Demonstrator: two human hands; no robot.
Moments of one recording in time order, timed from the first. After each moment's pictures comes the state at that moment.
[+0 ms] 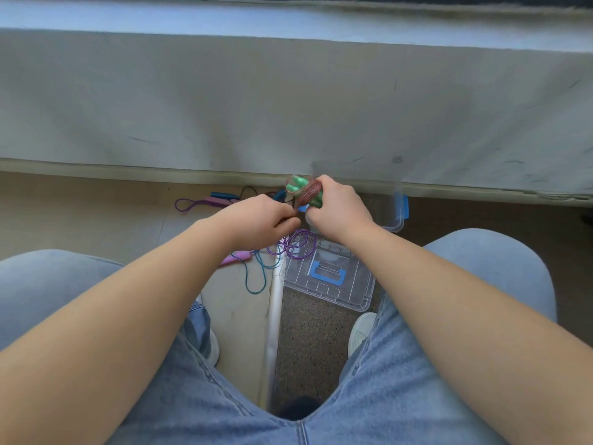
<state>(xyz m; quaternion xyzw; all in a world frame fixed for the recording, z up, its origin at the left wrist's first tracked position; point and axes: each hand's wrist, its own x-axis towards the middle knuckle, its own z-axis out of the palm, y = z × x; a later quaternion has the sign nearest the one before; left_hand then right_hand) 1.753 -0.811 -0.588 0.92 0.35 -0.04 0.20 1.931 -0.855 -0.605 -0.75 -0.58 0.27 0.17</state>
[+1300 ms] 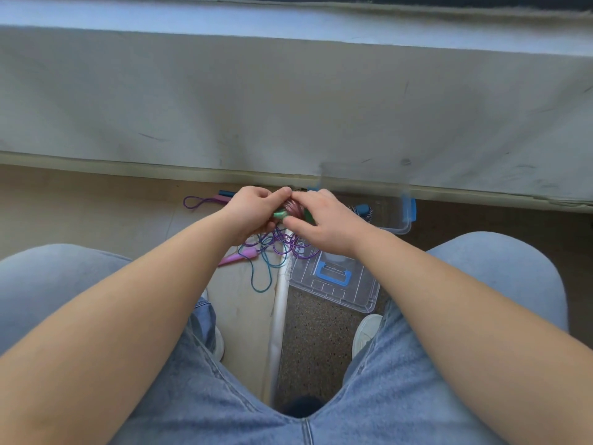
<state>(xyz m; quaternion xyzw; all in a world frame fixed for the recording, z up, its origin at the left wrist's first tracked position) 1.750 -0.807 -0.594 0.51 0.62 0.16 0.57 1.916 -0.864 -0.602 -0.58 -0.75 0.29 0.14</state>
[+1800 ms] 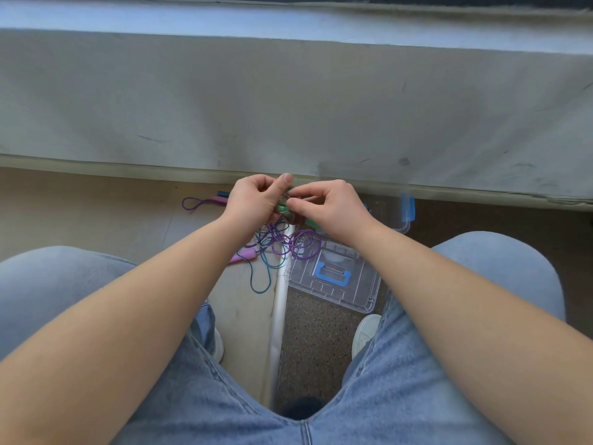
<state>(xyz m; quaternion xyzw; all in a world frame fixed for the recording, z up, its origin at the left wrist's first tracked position) 1.761 -0.809 -0.592 0.53 0.58 0.30 0.53 1.920 -0.861 -0.593 -0.60 -0.56 0.42 0.37</state>
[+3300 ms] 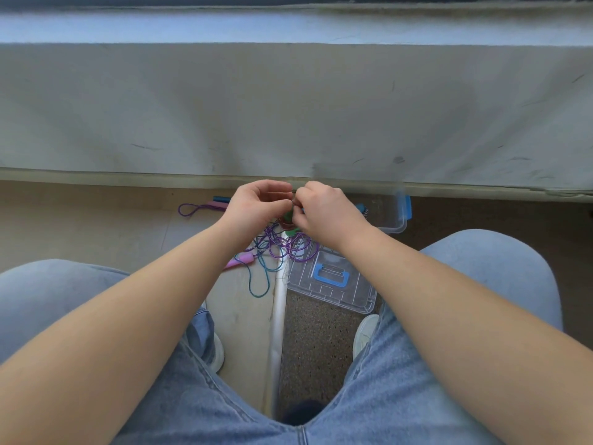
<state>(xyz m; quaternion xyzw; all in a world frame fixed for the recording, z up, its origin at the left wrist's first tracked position) 1.764 -0.815 -0.591 0.54 0.52 0.29 0.59 1.920 -0.855 -0.598 -0.63 -0.75 0.11 0.14</state>
